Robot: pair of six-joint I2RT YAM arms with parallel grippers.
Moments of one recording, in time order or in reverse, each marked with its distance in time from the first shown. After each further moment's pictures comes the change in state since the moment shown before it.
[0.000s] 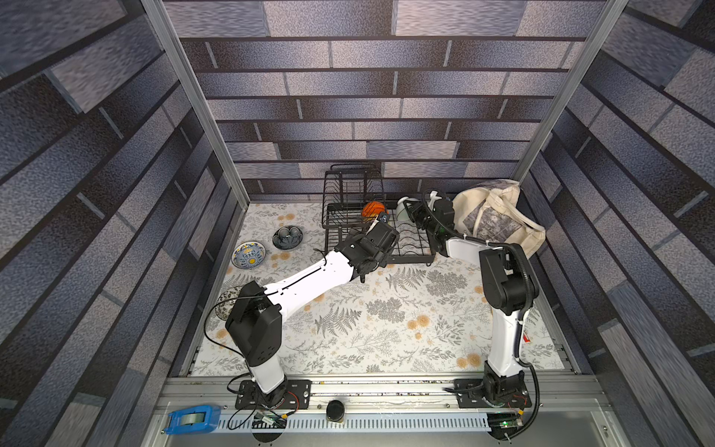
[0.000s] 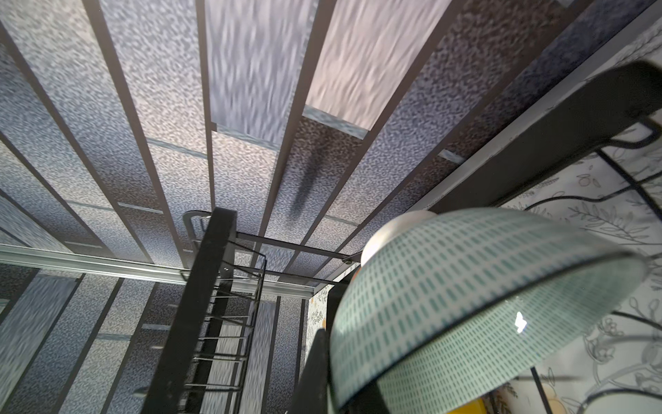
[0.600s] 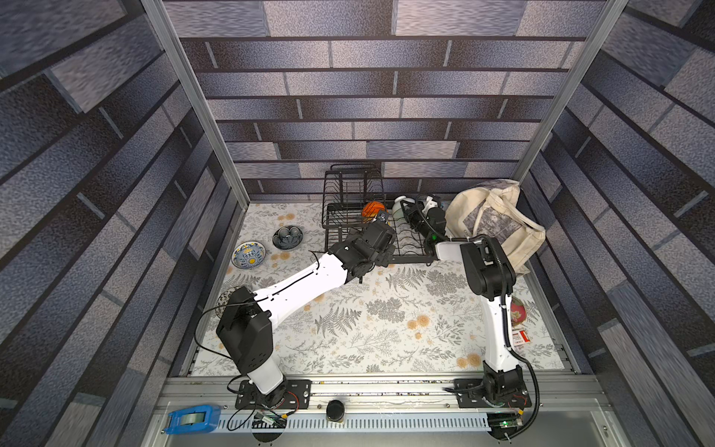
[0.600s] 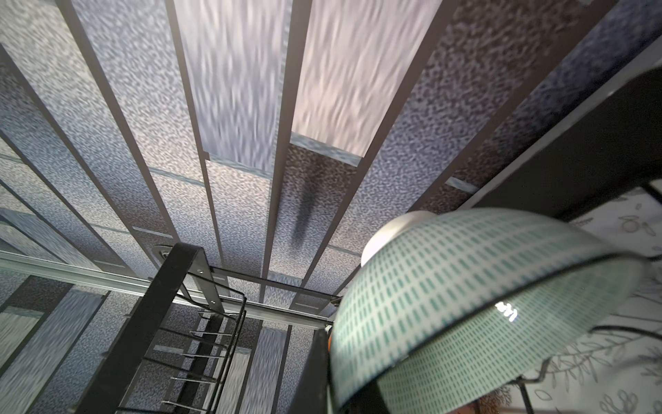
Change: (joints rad) left arm 0.003 -0.054 -0.015 0.043 0.069 -0.013; right arm 0.000 0.224 0.092 0.283 0.049 0.075
